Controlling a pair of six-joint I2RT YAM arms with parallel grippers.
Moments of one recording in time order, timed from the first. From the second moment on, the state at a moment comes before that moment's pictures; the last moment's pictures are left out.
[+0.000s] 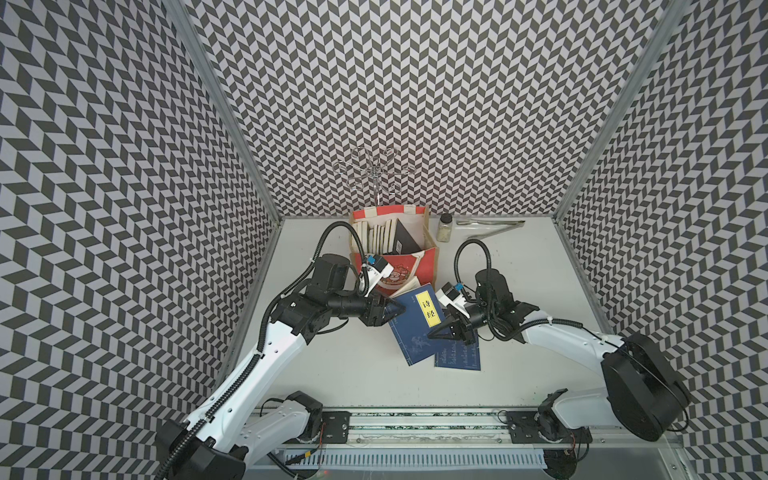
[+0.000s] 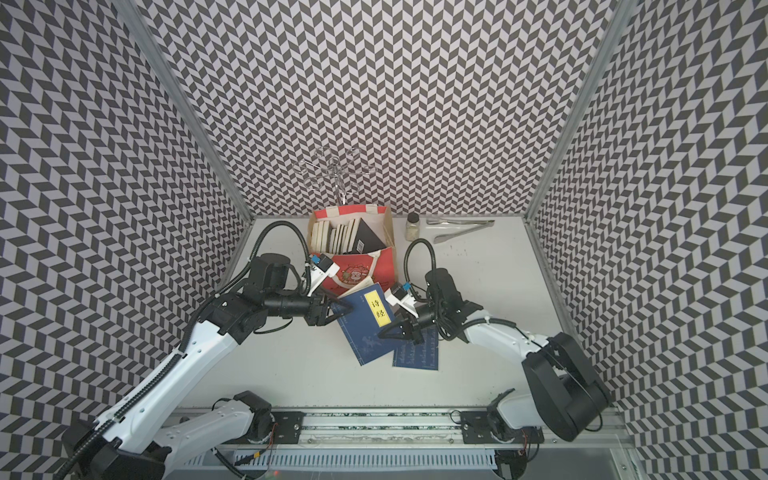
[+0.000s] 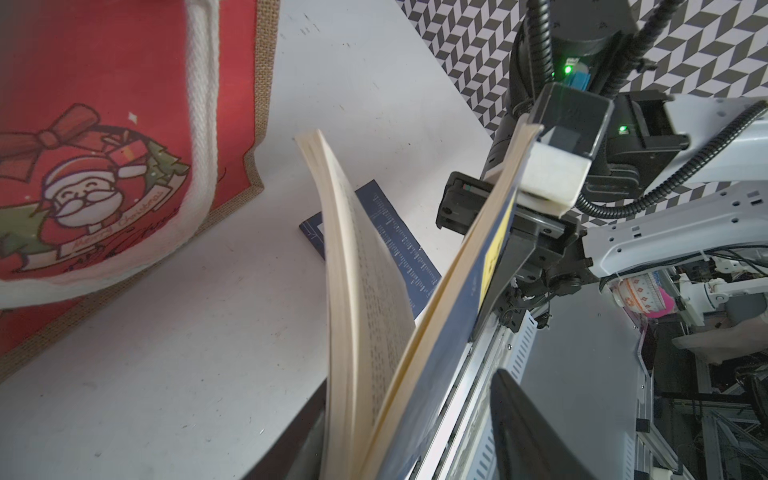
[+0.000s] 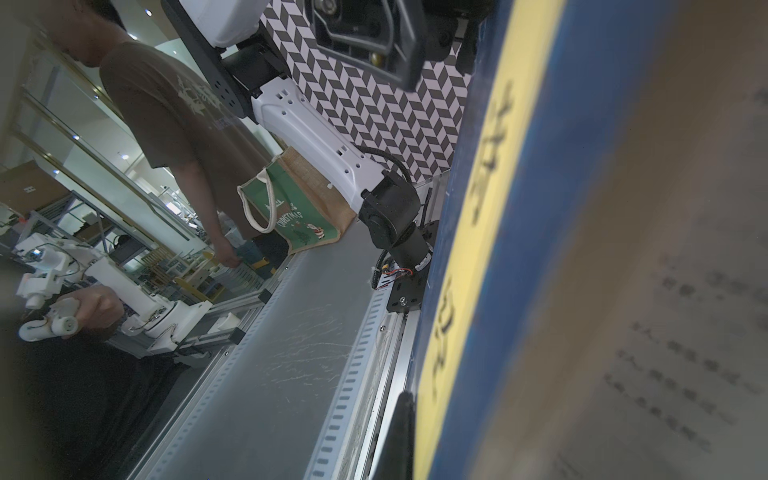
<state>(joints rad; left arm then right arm) -0.46 1.05 1.01 -0.65 0.71 -0.15 0.56 1.39 0.70 0.11 -1.29 -0.12</state>
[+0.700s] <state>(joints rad) -0.49 1.09 1.06 -0.68 0.71 -0.12 0.56 1.39 0.70 0.08 -1.28 -0.12</state>
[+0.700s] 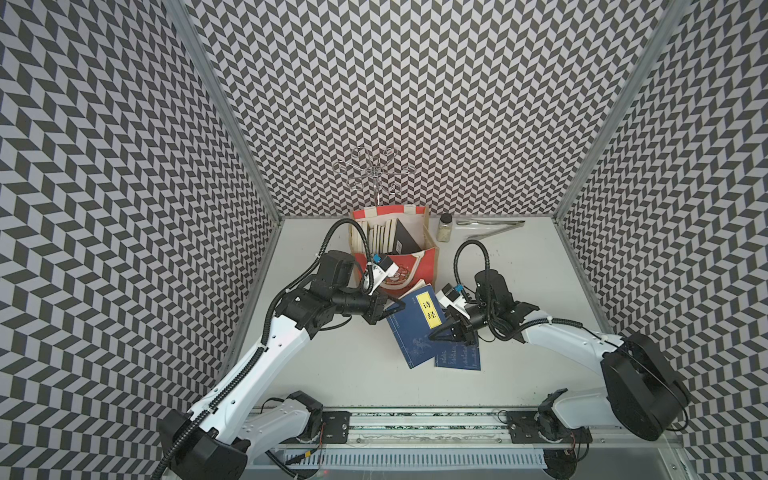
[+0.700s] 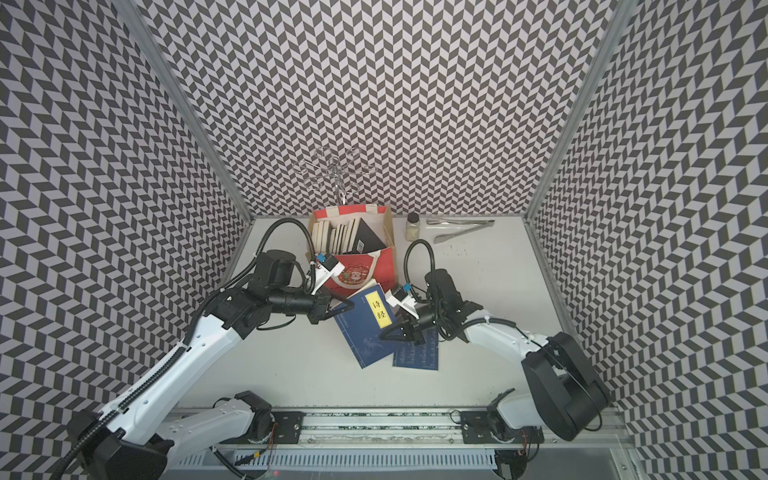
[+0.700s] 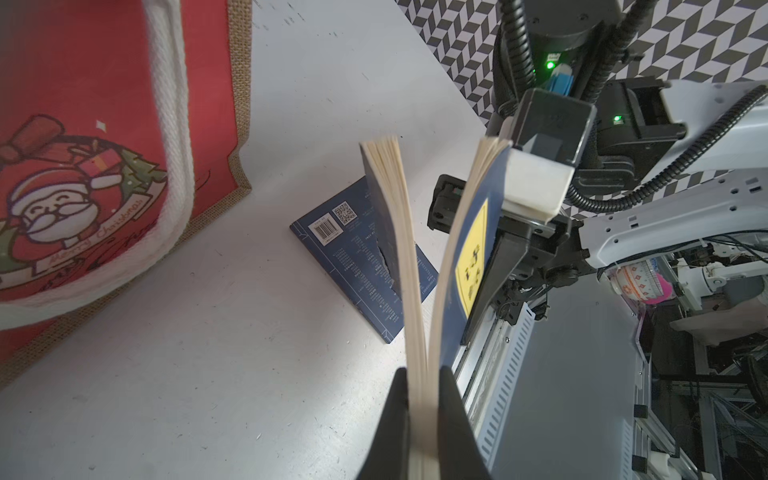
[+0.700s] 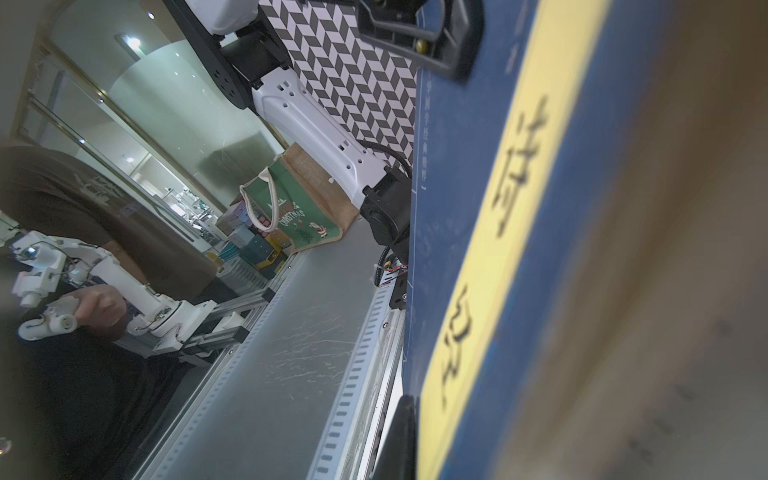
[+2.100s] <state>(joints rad) -0.38 1.31 1.29 -0.12 0.11 -0.45 0.43 0.84 0.49 0.18 -0.48 0.33</state>
